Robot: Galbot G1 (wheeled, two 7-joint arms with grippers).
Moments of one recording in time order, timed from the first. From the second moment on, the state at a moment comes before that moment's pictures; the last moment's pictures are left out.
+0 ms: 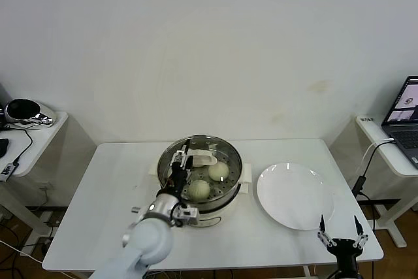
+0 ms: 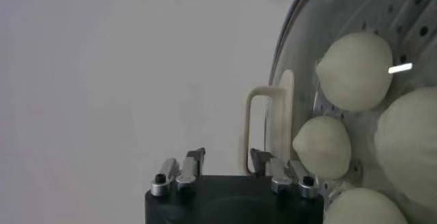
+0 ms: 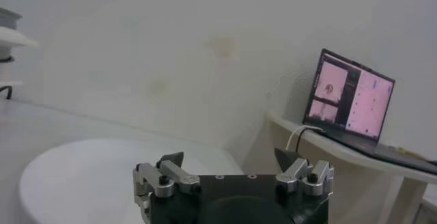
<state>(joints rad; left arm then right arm) 1.02 -1.12 0.01 -1.98 1.09 0.45 0.16 -1.63 1.54 0.86 1.81 -0.11 0.31 0.01</state>
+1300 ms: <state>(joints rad) 1.90 -1.27 -0.55 -2.05 -0.21 -0.17 -0.20 -1.78 1.45 0.69 1.94 0.00 0.19 -0.13</state>
